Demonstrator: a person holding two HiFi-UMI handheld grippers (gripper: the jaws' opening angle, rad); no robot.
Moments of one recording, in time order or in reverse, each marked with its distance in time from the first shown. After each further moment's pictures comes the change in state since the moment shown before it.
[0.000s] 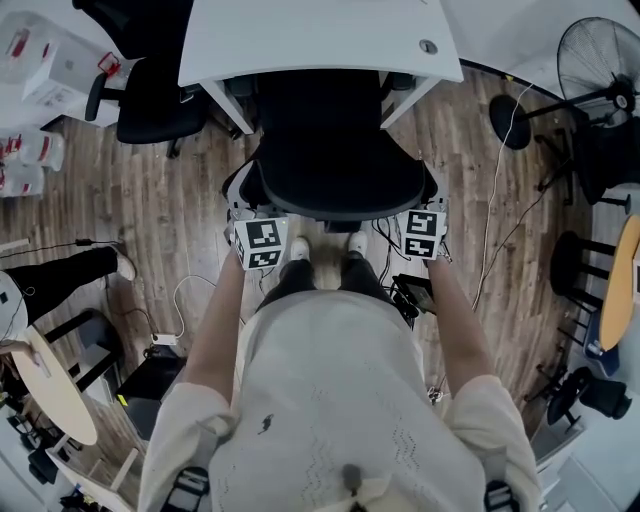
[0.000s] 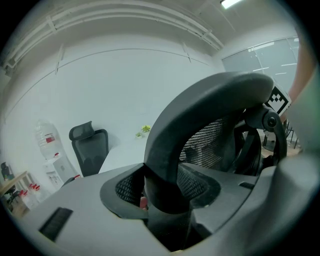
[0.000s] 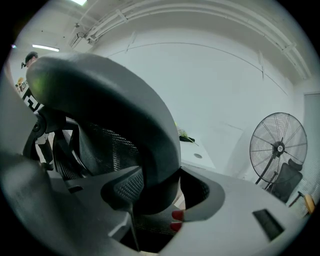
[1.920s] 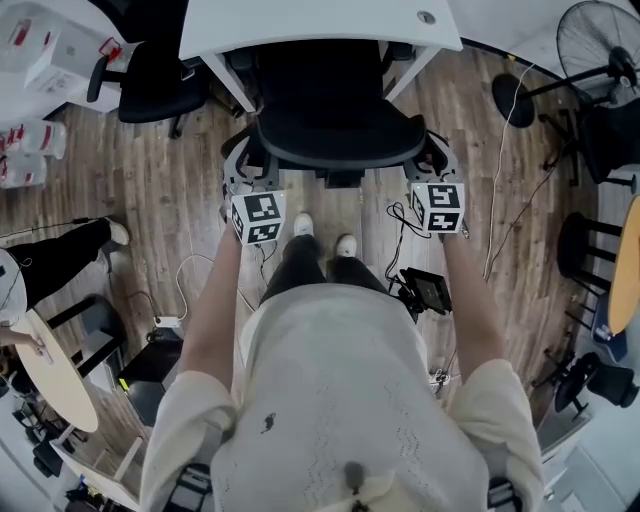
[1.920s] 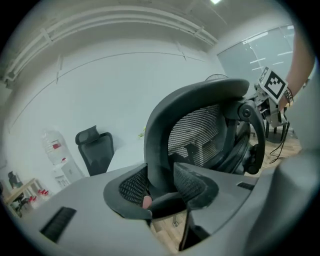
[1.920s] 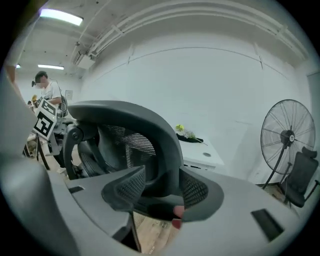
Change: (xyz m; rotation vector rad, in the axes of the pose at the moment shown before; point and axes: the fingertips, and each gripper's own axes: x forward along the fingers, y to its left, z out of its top) left arm -0.062 -0.024 -0.026 0.068 0.004 0.050; right arm -0.068 0.012 -0.029 0.056 -0.060 0.140
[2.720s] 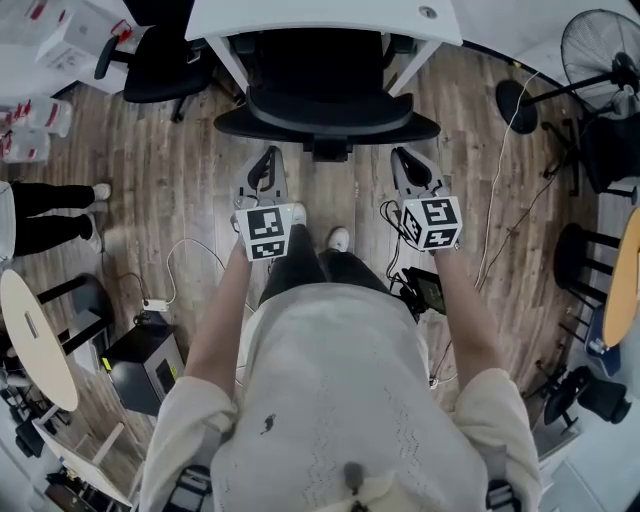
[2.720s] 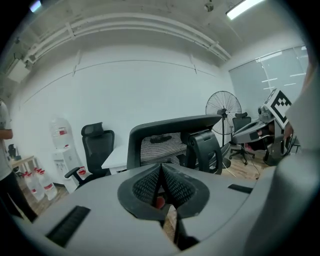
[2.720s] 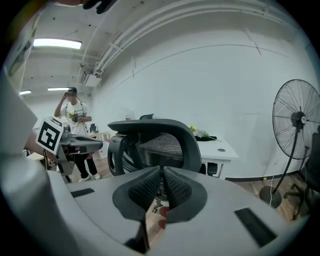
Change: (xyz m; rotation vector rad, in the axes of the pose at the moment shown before) left arm -0.091 -0.081 0.015 -0.187 -0.071 0.014; right arm -0.085 0.044 -0.024 0.101 -0.057 0.191
